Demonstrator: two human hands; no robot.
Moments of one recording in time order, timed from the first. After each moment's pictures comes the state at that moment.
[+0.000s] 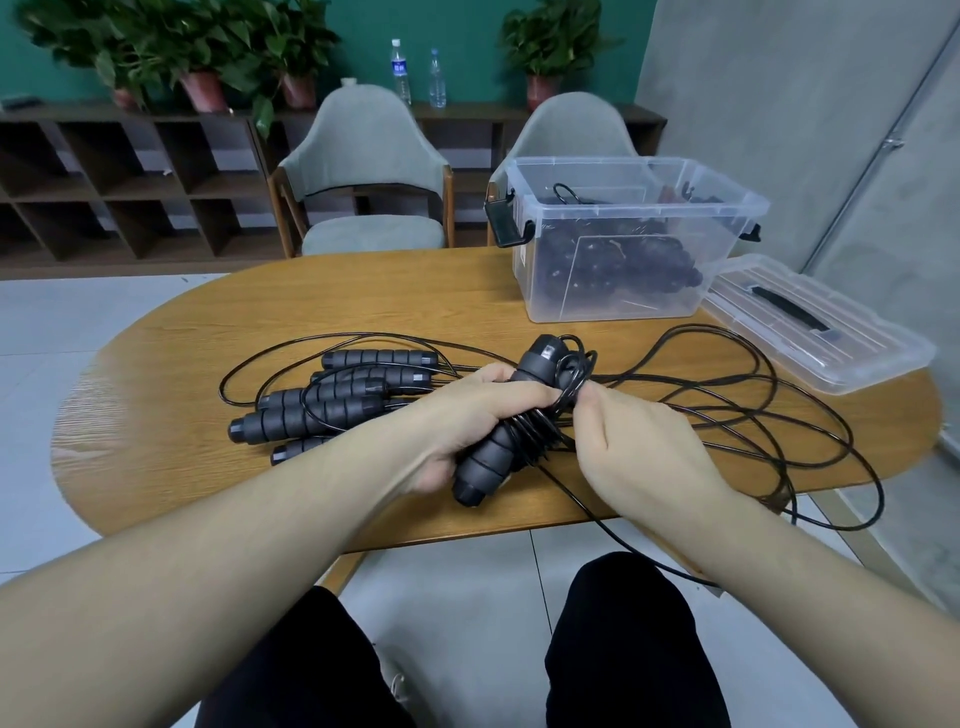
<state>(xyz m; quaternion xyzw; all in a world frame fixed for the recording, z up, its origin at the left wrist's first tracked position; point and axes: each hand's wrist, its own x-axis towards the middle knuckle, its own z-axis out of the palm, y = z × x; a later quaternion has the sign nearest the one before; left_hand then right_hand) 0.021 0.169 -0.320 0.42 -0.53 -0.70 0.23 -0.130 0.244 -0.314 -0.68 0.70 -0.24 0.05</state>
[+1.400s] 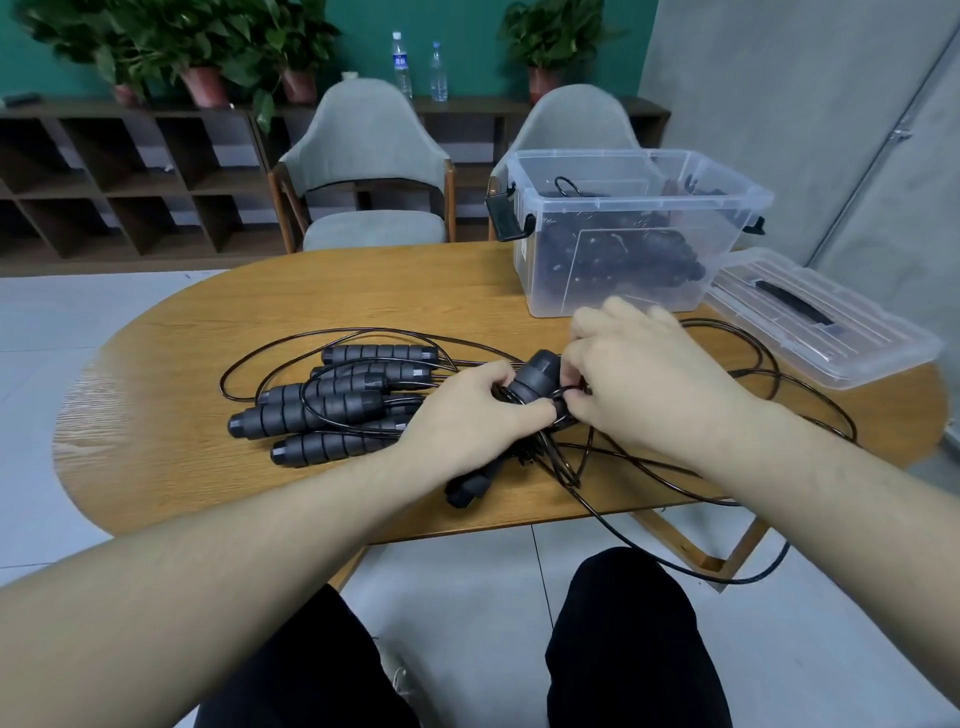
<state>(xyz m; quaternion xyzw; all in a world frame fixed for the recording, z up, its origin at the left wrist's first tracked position) 0.017 0.164 -0.340 0.51 -0.72 -0.39 0.26 -0.150 0.209 -0.277 -0.79 0.60 -0.04 -0.13</state>
